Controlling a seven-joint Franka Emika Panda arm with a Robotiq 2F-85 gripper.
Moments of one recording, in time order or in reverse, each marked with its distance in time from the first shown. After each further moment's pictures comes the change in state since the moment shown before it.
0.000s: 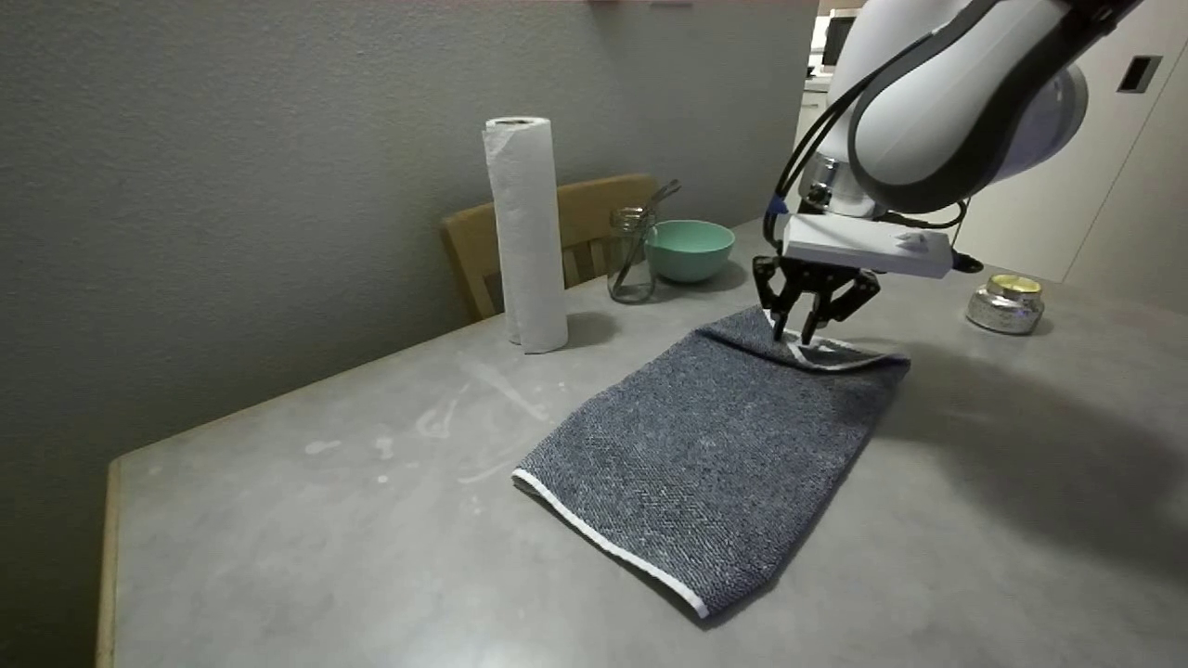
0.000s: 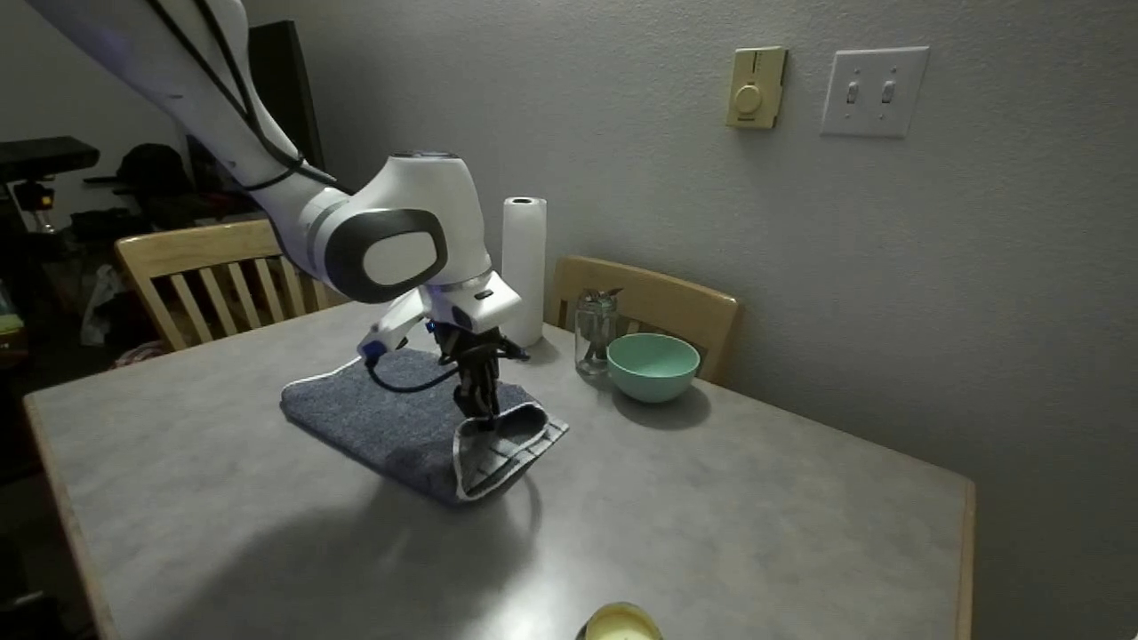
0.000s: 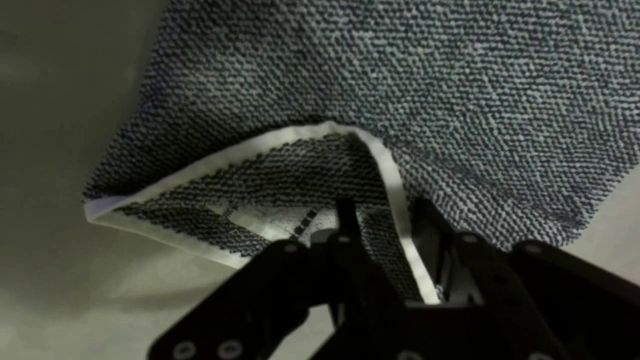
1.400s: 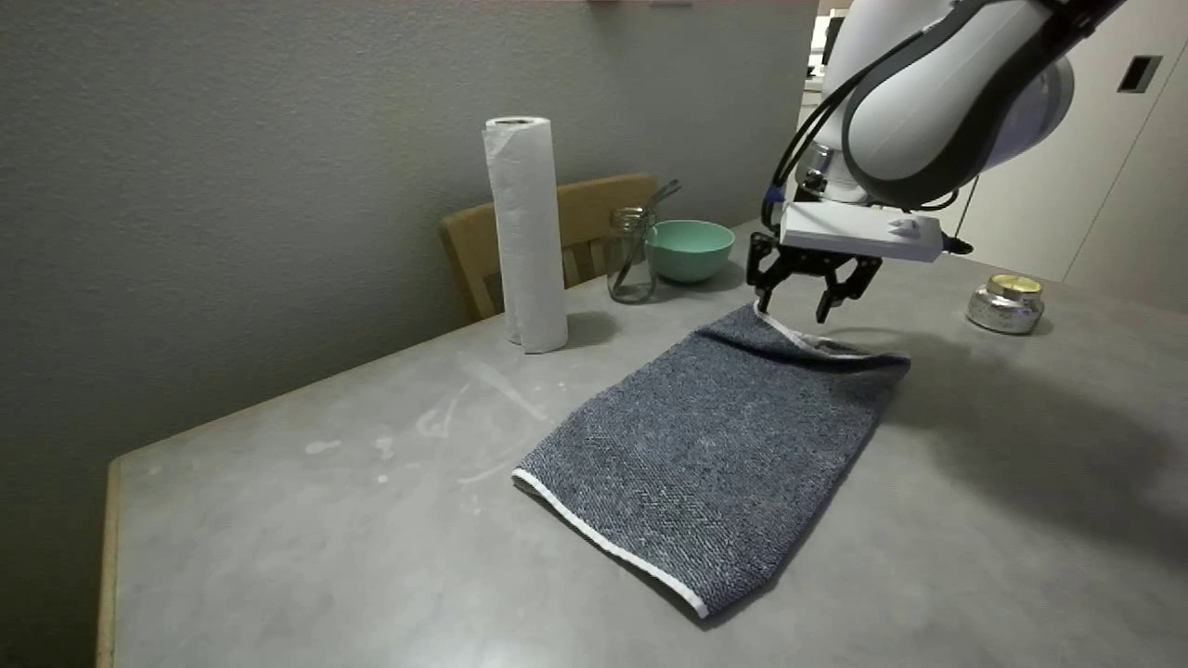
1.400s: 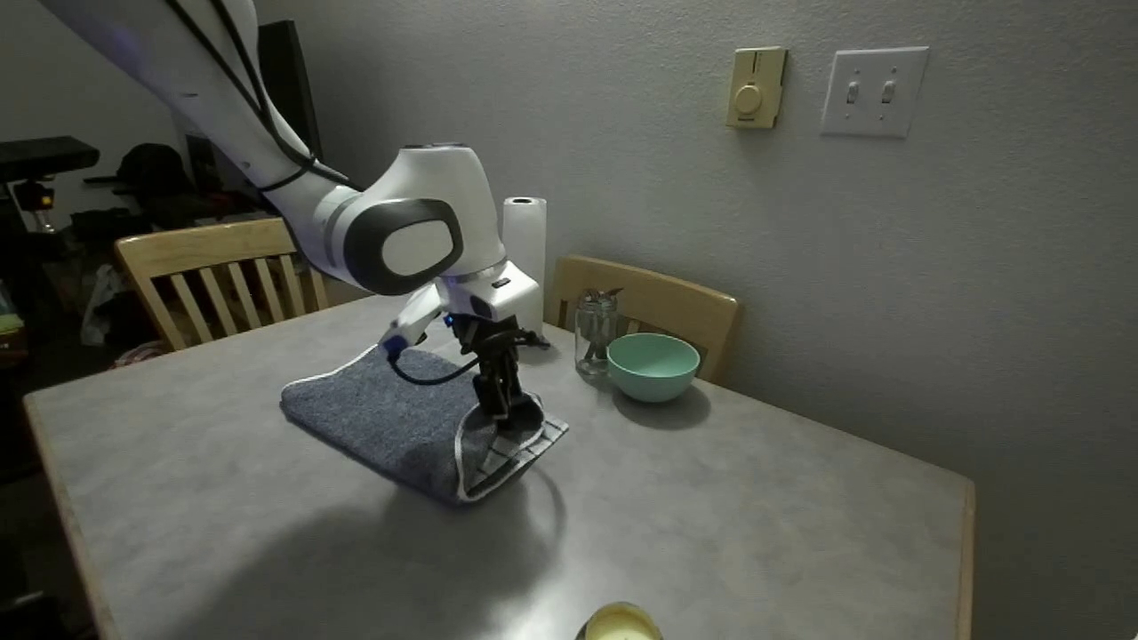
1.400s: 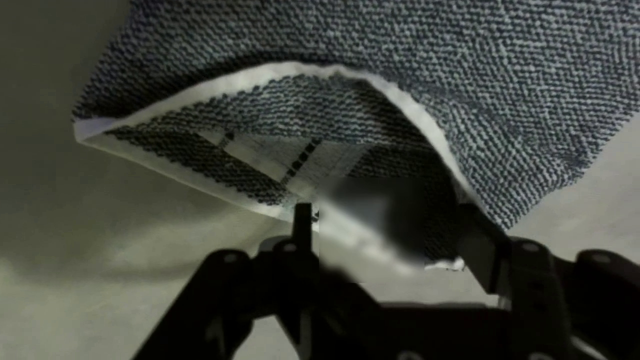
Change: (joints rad) arm 0.041 0.018 -0.071 0.046 -0.035 -0.001 0.001
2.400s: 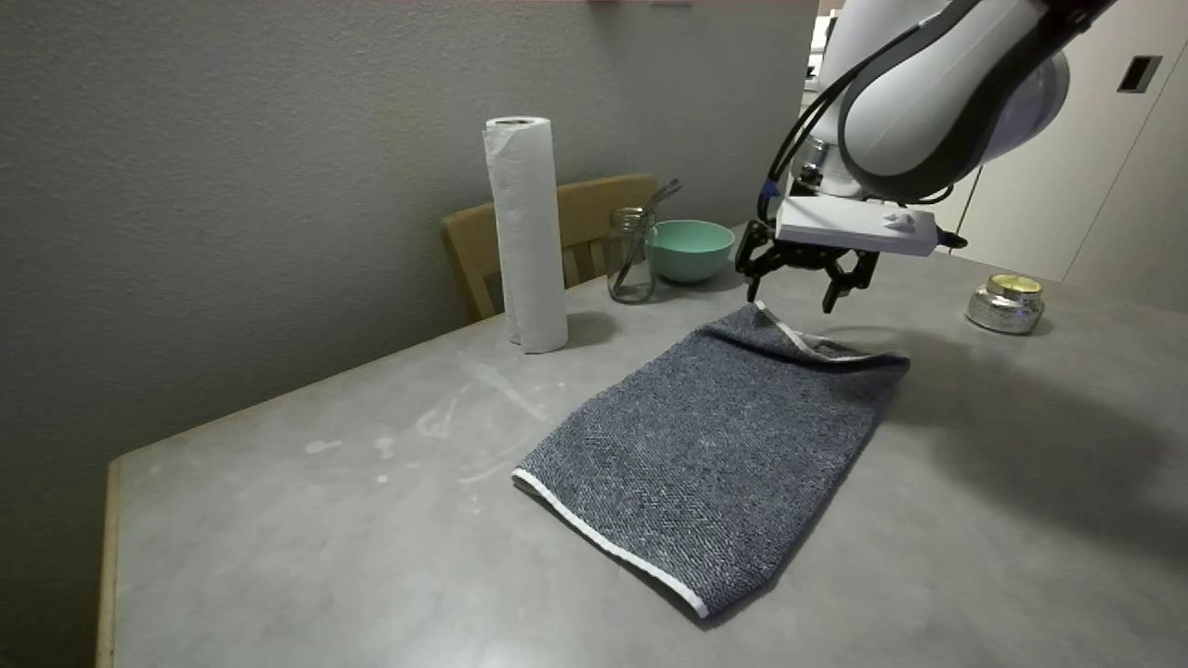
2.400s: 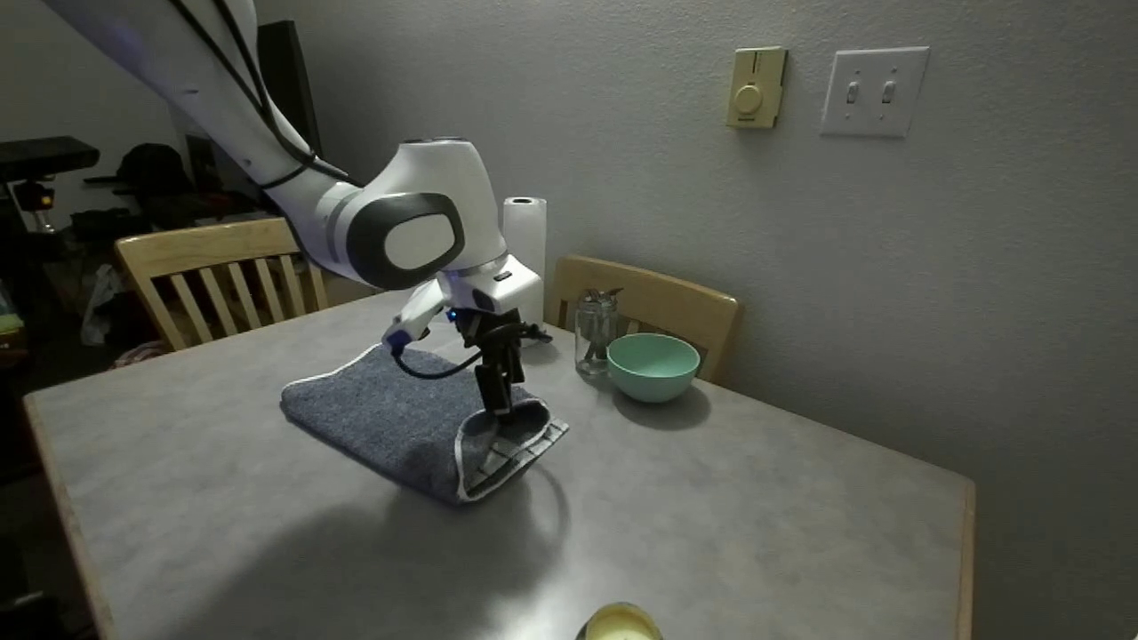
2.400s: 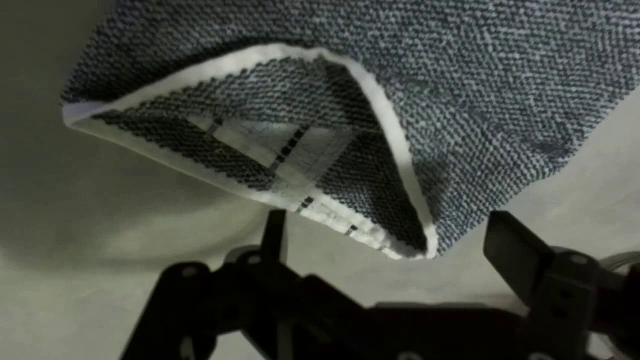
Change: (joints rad) arm 0.017 0.000 -0.020 0.012 -0.007 0.000 0.006
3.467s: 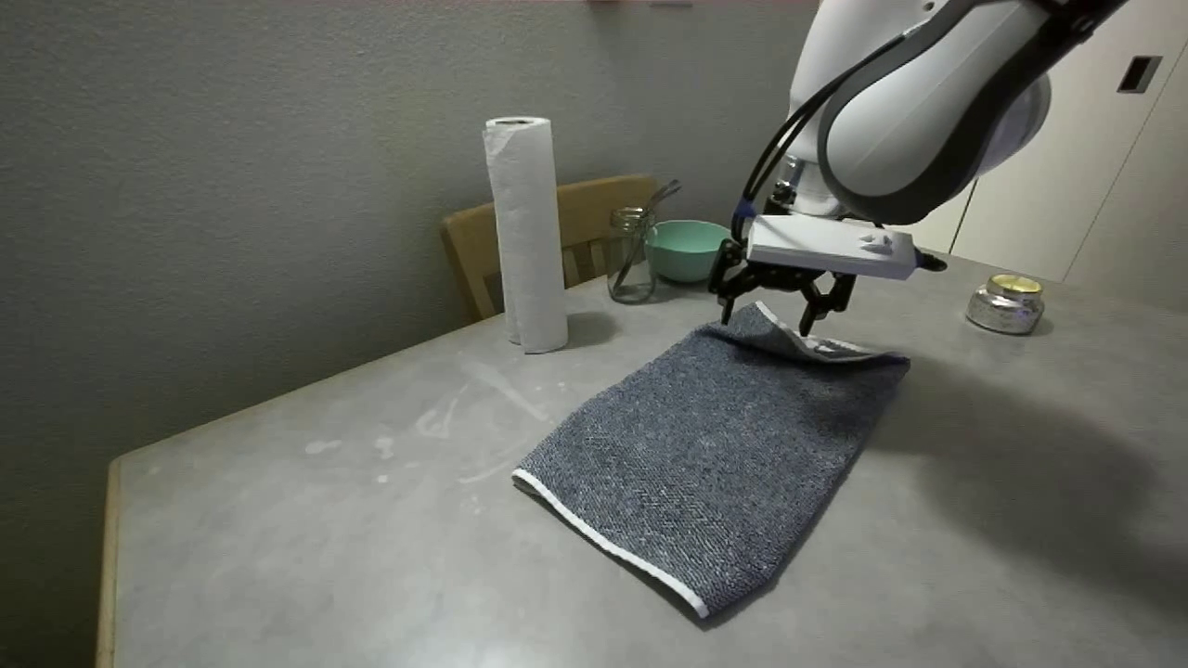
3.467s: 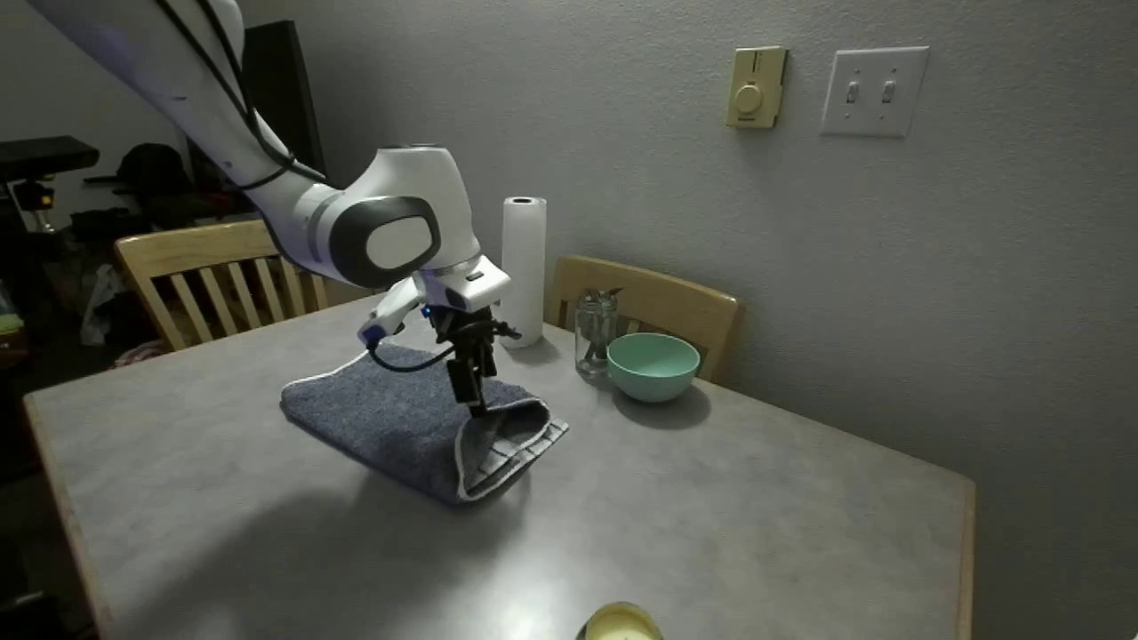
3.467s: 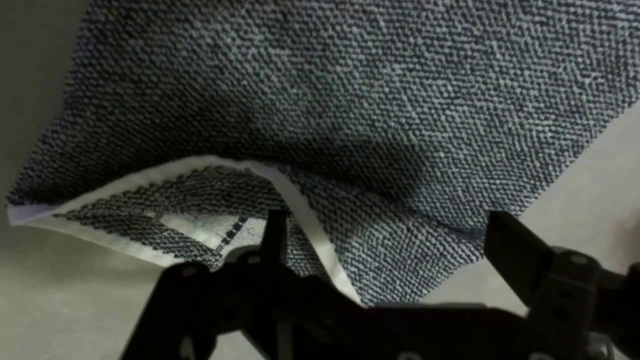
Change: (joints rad) arm 0.033 0.009 0.052 -0.003 0.004 0.000 0.050
